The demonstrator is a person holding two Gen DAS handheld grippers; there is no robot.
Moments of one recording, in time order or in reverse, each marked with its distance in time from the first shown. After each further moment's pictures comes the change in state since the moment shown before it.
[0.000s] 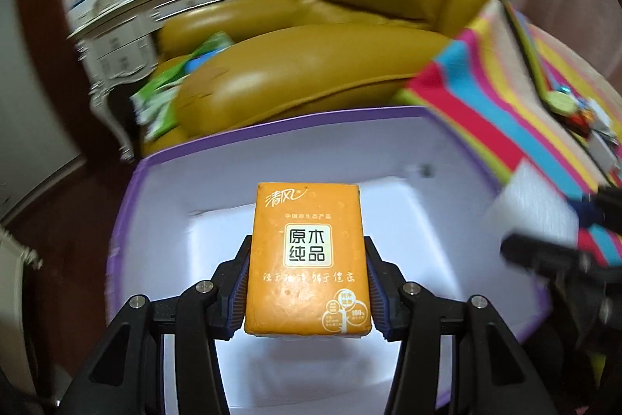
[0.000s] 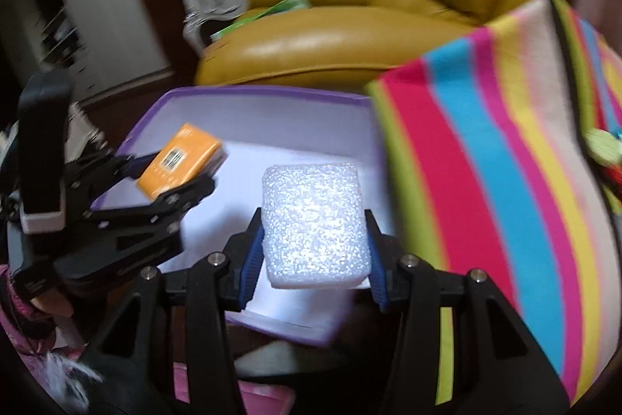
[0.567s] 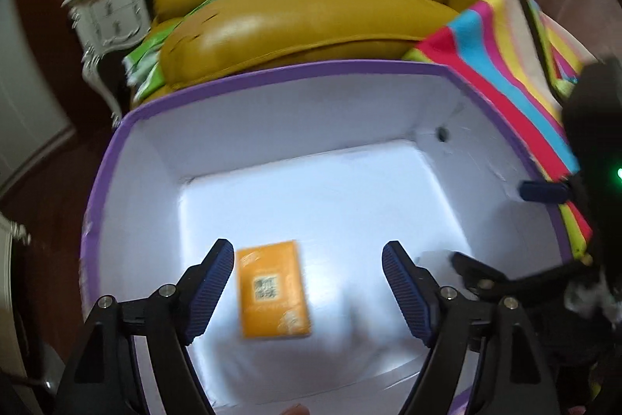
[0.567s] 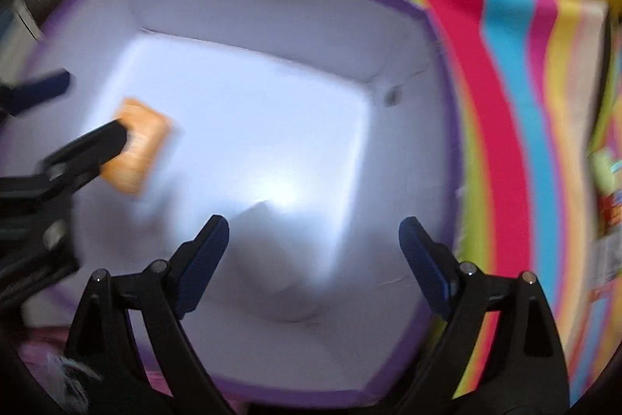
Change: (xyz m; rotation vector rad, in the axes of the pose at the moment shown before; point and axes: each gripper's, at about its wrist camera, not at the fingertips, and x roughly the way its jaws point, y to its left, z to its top) left arm 0.021 -0.021 -0.018 -0.002 0.078 -0.058; right arm 0.098 -0.001 -0.016 -0.171 0.329 -0.311
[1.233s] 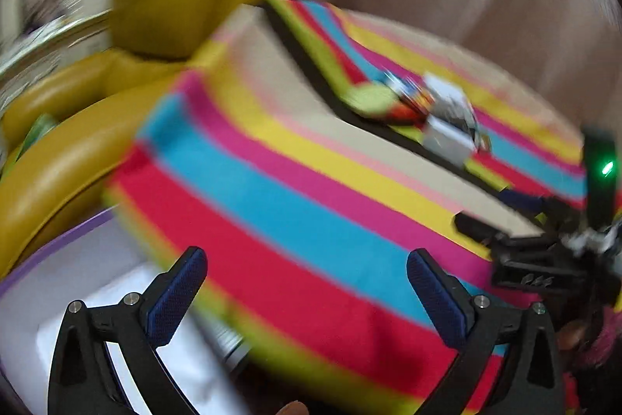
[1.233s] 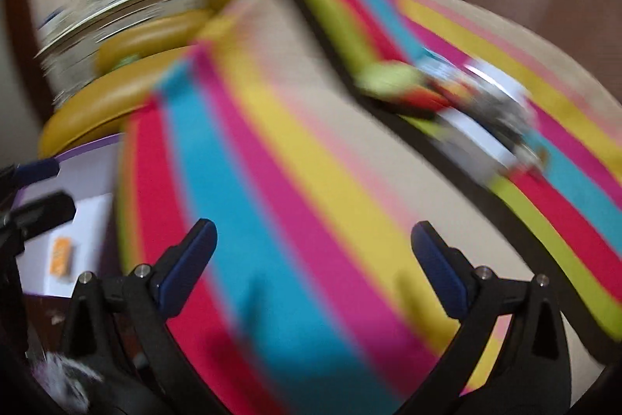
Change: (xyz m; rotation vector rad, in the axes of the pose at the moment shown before) left arm -0.039 -0.258 0.059 0.348 -0.128 -0.389; right arm -0.080 -0.272 -0.208 0.697 -0.365 -0.157
